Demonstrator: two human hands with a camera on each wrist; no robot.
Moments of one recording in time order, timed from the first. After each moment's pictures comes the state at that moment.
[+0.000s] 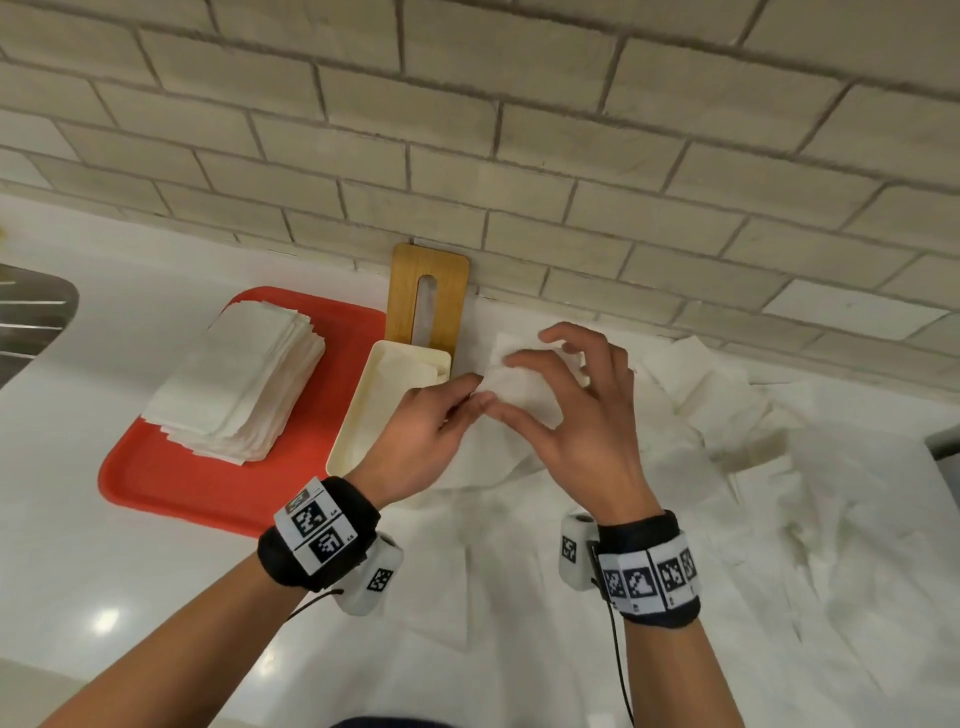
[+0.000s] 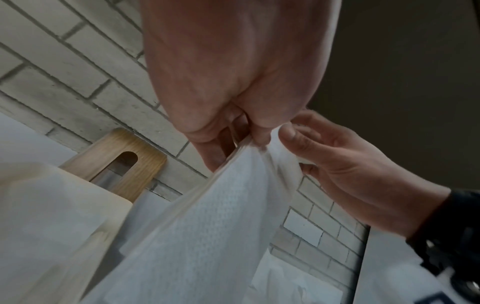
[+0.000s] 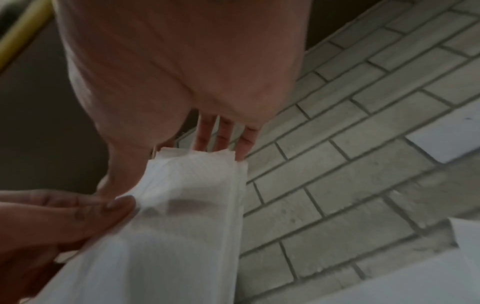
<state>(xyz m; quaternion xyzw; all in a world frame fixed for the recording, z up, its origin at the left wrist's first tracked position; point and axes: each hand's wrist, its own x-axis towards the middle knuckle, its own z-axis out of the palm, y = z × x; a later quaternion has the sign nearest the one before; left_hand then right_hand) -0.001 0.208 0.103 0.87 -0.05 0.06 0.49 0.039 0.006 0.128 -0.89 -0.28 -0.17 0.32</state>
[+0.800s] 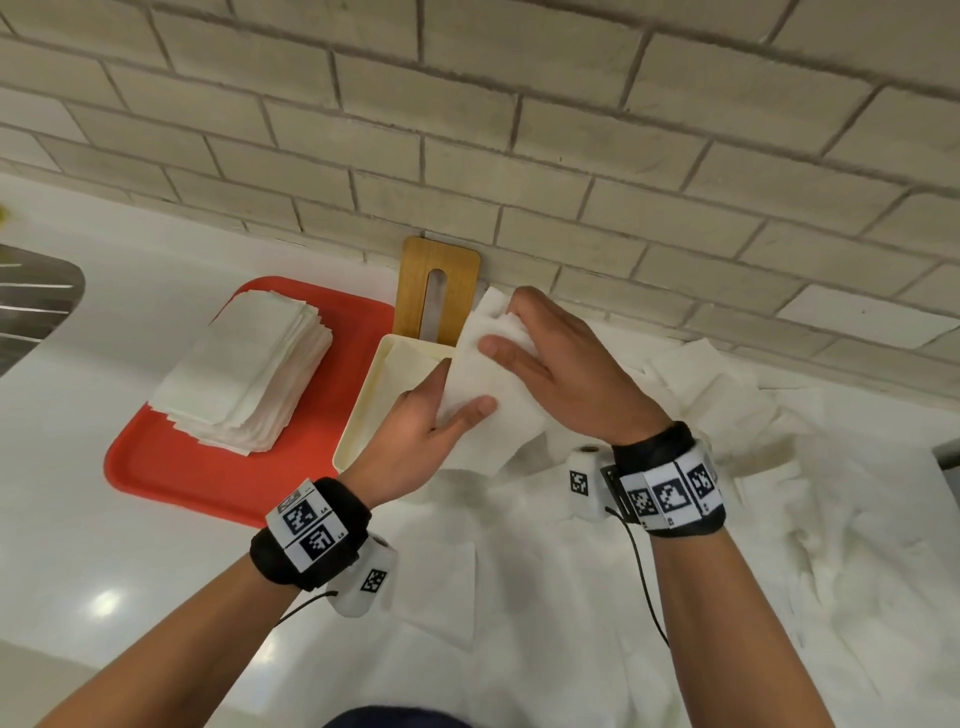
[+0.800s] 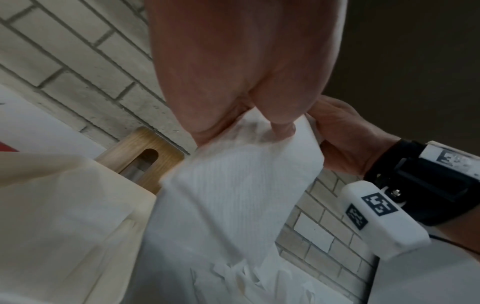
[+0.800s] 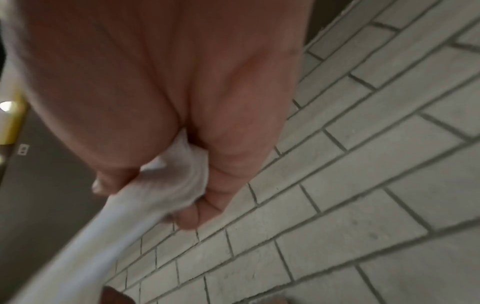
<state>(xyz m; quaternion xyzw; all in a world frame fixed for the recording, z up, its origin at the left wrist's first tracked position) -0.010 0.223 0.097 0.82 -0.03 0.03 0.56 0.088 0.037 0.176 -0.85 -0.41 0.03 0.34</state>
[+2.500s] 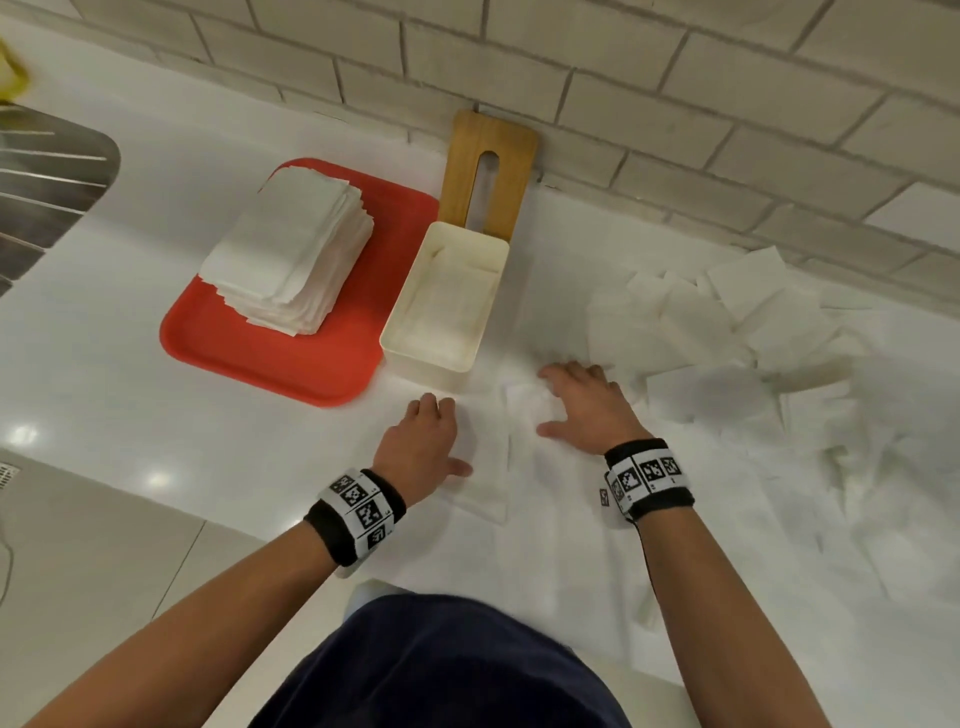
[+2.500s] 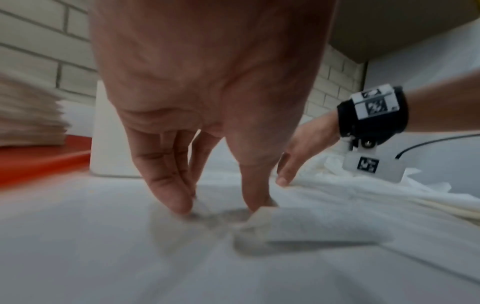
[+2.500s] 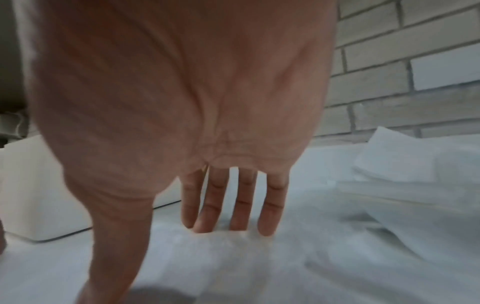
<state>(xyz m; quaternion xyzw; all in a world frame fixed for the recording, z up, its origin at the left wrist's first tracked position) -0.110 0.217 -0.021 0.95 0.08 -0.23 0.17 0.032 -0.004 -0.029 -0.94 -0.24 0.25 0.06</state>
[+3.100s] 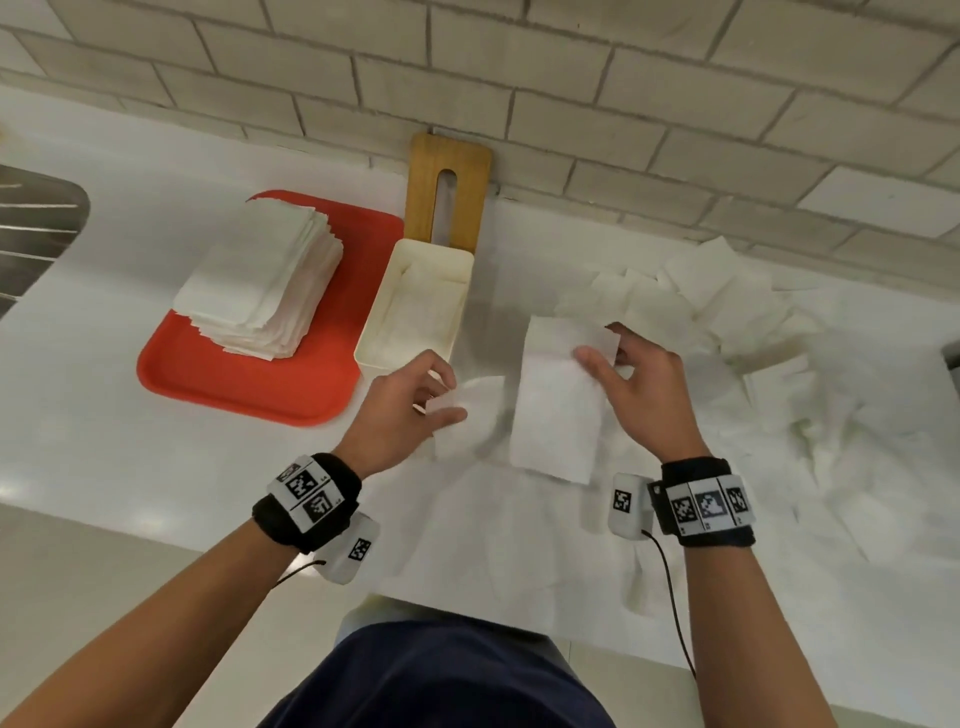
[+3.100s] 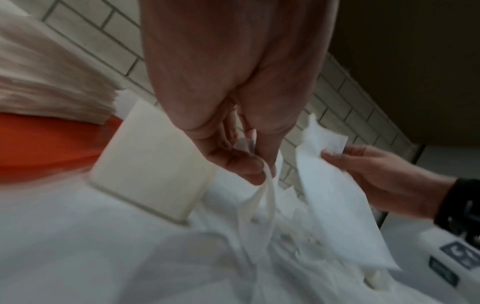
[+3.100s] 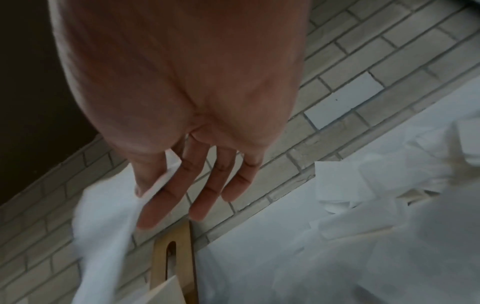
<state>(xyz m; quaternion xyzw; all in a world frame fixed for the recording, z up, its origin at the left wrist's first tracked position) -0.095 0.238 0.022 0.86 0.06 -0.04 0.51 0.000 -0.056 0.069 -0.90 -0.16 -0.01 0.41</state>
